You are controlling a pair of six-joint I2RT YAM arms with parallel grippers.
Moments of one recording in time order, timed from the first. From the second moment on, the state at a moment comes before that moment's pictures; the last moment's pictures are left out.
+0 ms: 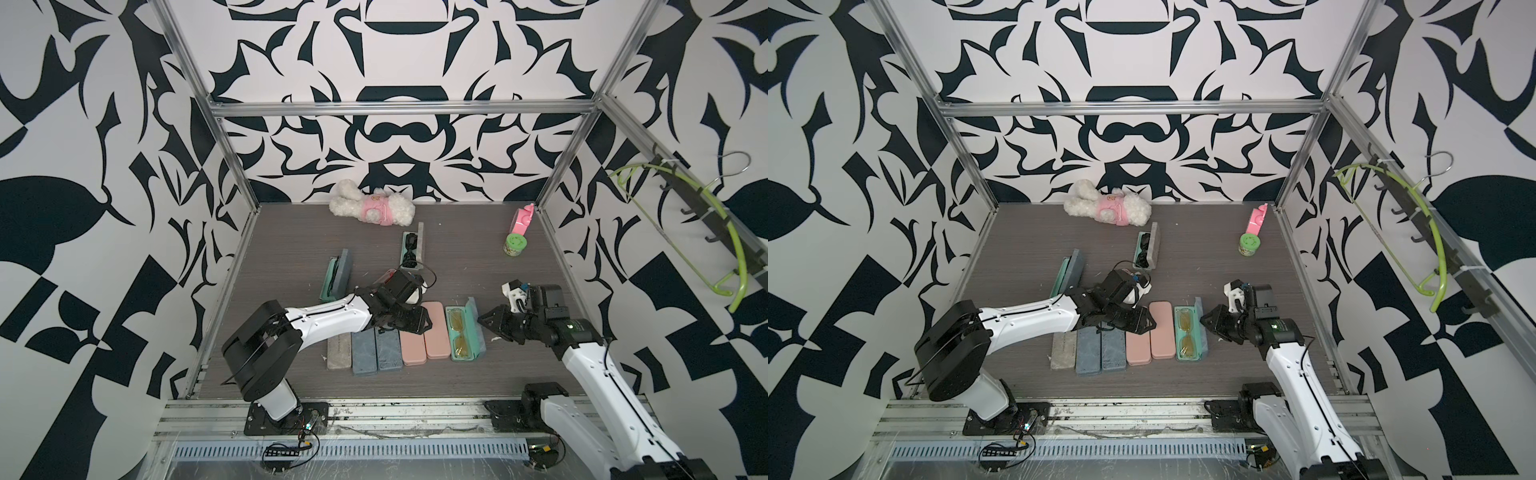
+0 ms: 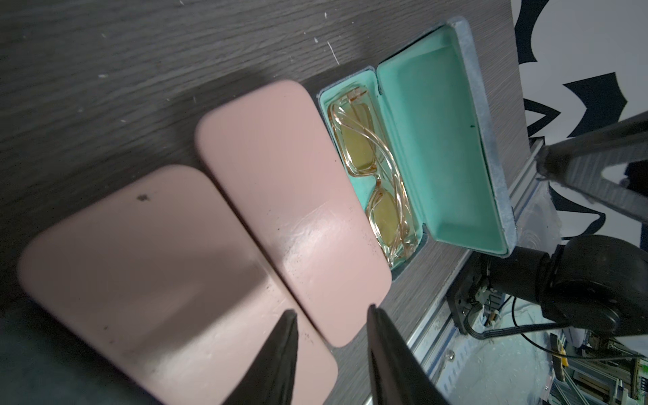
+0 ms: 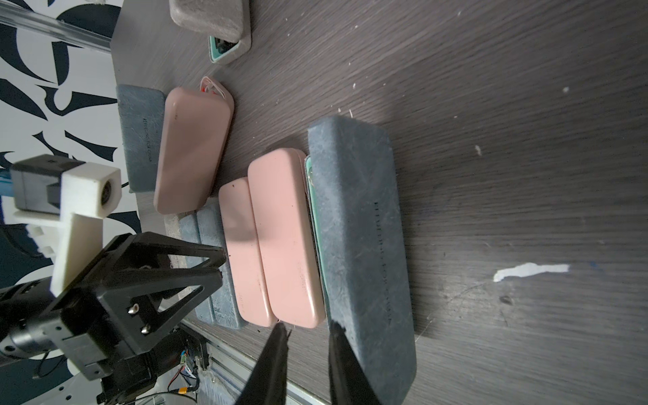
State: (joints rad) left arm -0.94 1.63 0.99 -0.27 0.35 -0.61; right arm 0.06 0.81 0.58 -0.76 -0.58 0.54
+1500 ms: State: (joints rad) left arm -0.98 1.71 1.05 -0.30 0.35 -0.64; right arm 0.06 0.88 0.58 -0.76 -0.54 0.54
